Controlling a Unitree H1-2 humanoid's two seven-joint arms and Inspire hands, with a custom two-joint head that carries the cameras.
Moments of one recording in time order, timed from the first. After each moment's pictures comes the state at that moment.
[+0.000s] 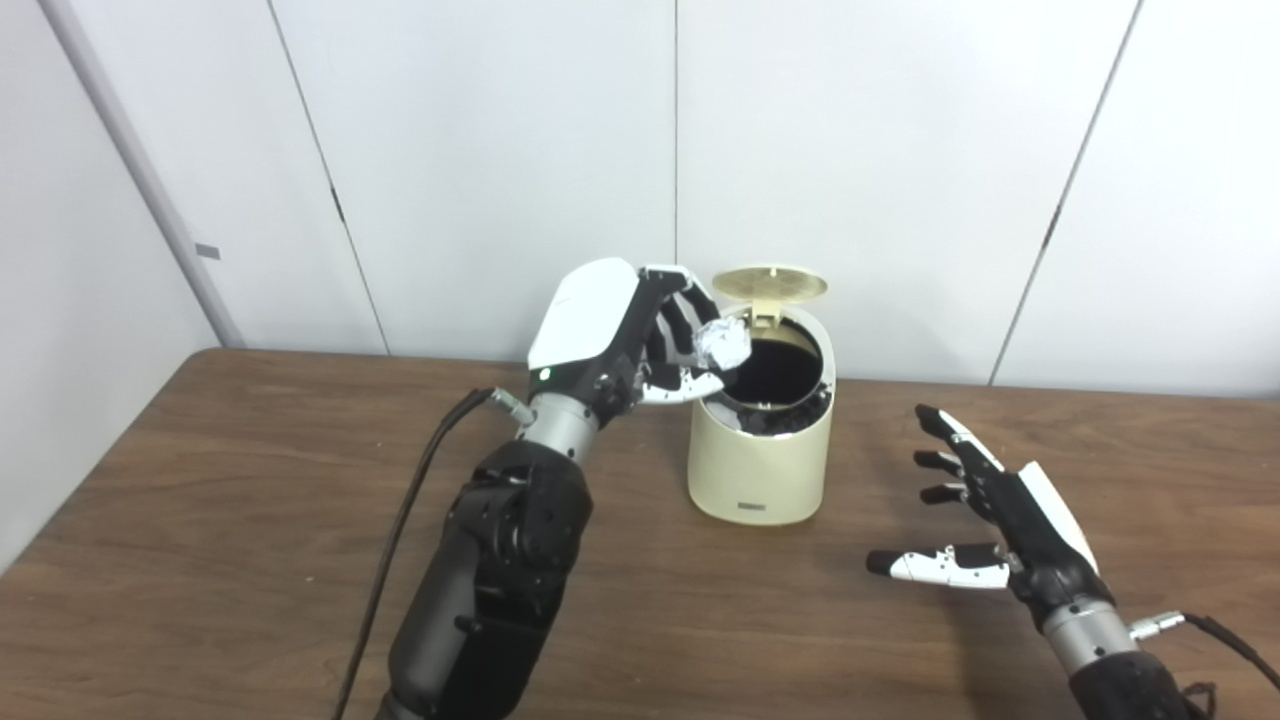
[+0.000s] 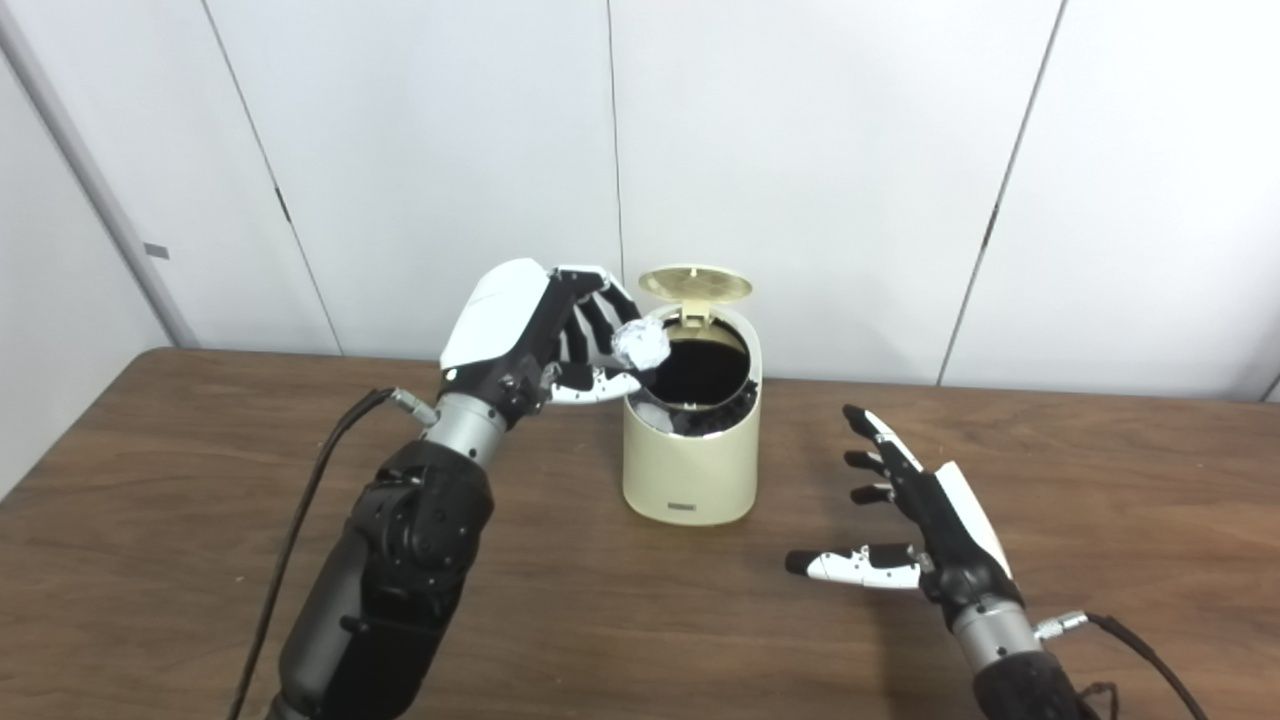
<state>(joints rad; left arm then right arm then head) -0.54 0.10 -0.20 -0.16 0.82 0.26 -0.16 -0.22 -0.24 0.06 -0.09 -0.31 0.15 0.11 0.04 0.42</state>
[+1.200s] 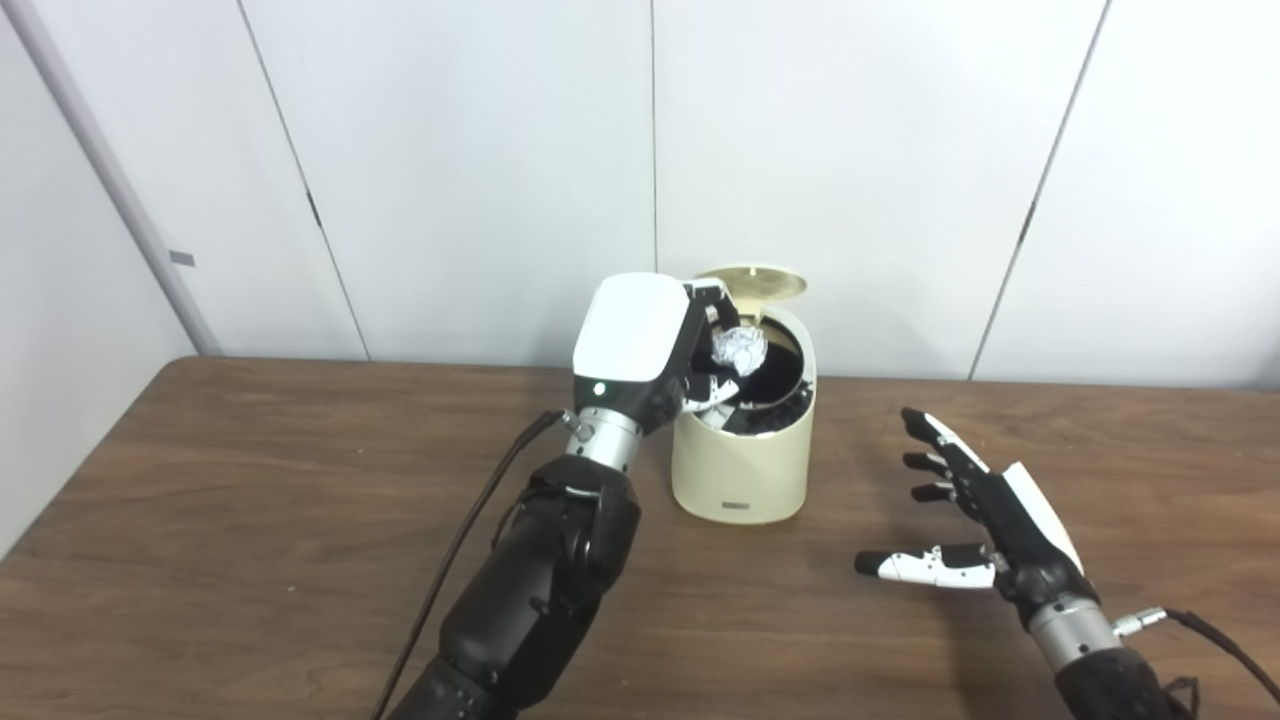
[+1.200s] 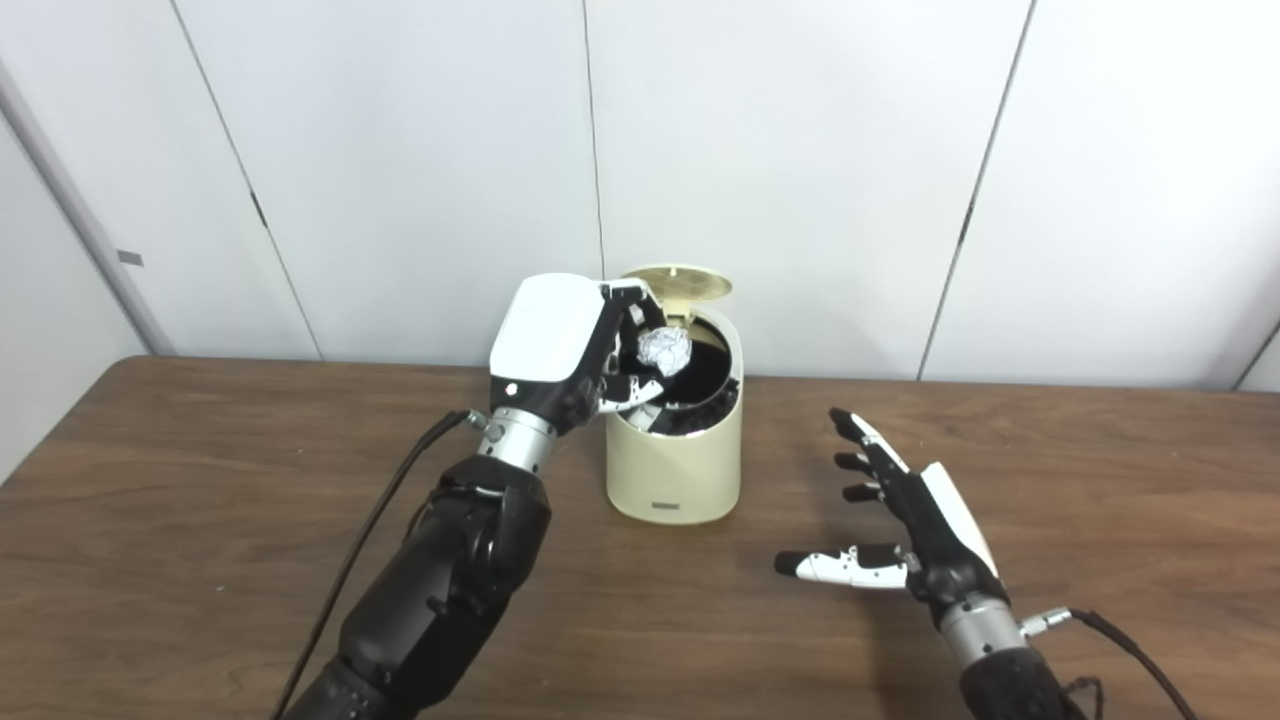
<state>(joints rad) -0.62 0.10 -0.36 0.19 1.01 0.14 0.24 -0.21 -0.24 0.06 -0.08 -0.33 0.14 0.11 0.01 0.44</state>
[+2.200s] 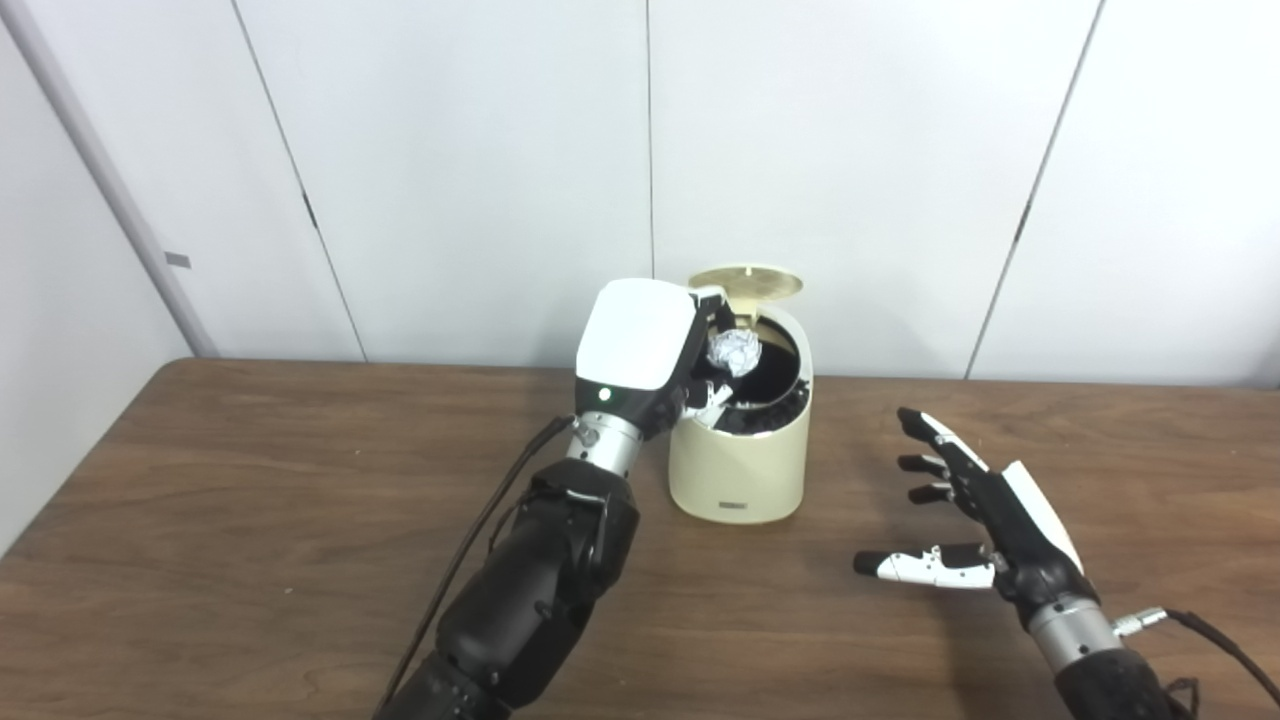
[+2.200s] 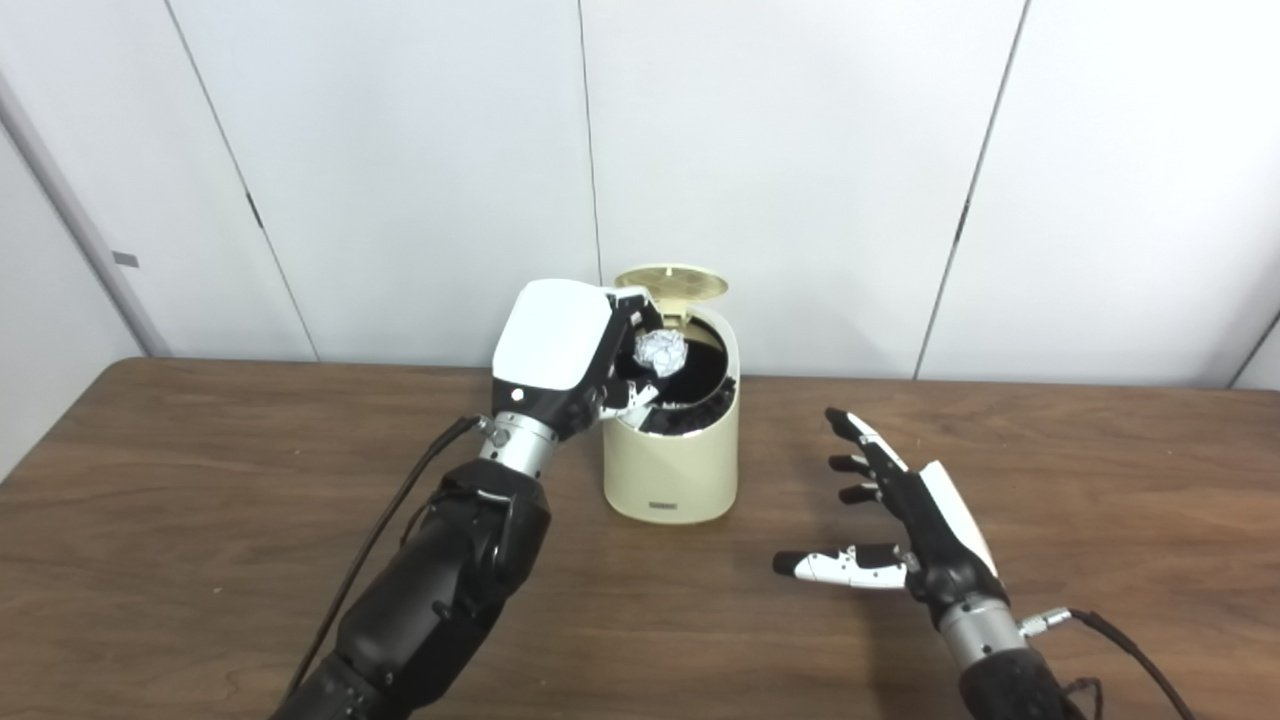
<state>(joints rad) -0.63 0.12 -0.41 0.21 1.07 0.17 0.23 -0.21 -0.24 0.06 -0.10 -0.33 0.14 0.11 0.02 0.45</state>
